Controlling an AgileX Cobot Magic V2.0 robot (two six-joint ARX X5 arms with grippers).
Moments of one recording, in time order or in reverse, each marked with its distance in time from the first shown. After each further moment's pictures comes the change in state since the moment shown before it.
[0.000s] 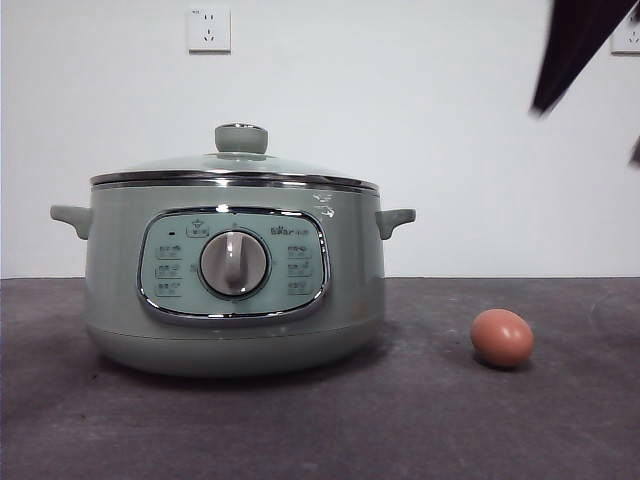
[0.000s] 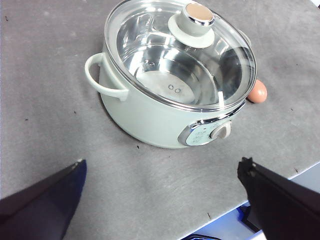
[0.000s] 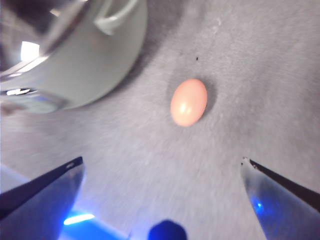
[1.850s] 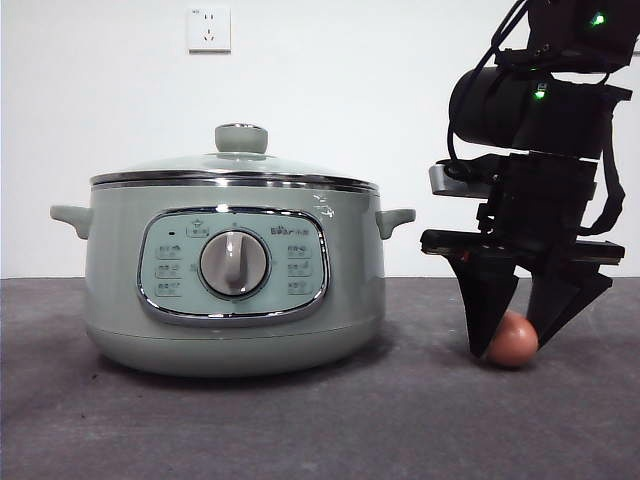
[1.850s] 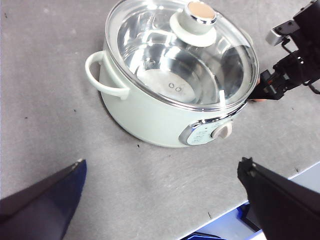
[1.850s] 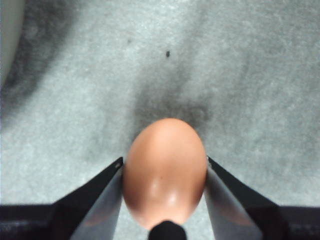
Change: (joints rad) left arm 0.000 0.018 0.000 0.004 0.000 0.000; right arm 0.151 0.550 0.000 0.331 0.260 0.116
